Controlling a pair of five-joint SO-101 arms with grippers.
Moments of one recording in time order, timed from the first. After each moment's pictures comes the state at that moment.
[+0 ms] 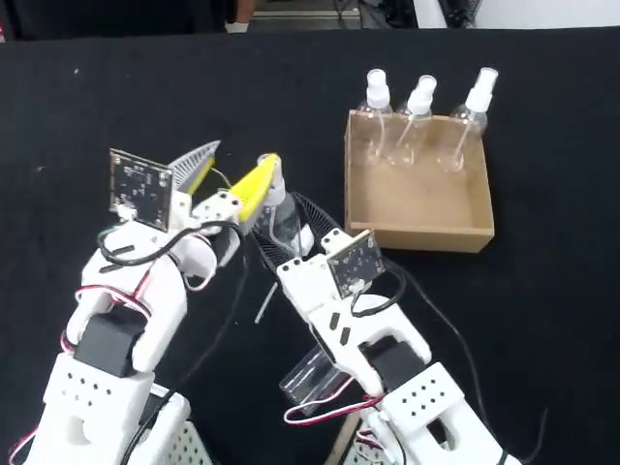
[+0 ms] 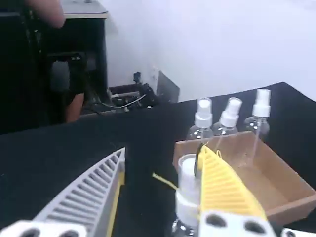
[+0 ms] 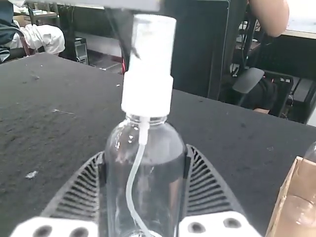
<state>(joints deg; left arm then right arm) 14.1 -69.1 51.6 32.2 0.9 -31.2 -75.2 91.6 1.5 2.5</state>
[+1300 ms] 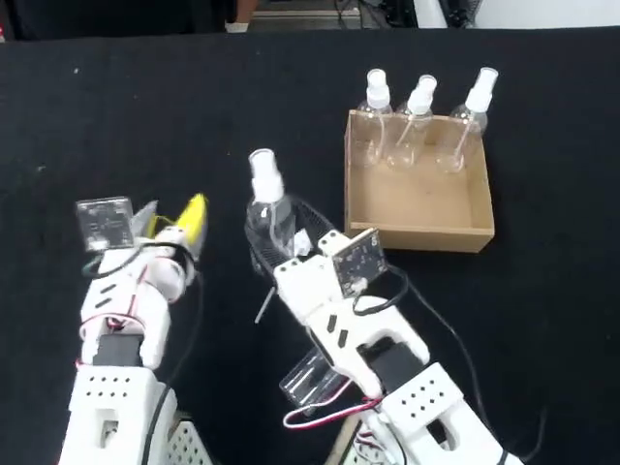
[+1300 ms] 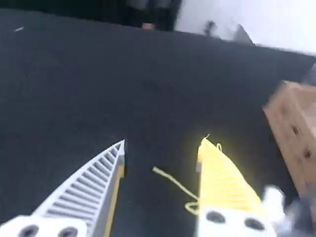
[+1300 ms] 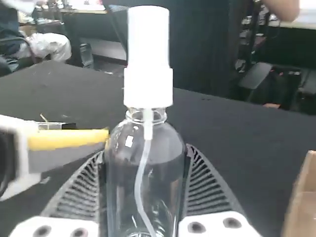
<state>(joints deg) -4.0 -75.0 88.9 11.4 8.0 -33.0 -75.2 91.6 1.5 -2.2</state>
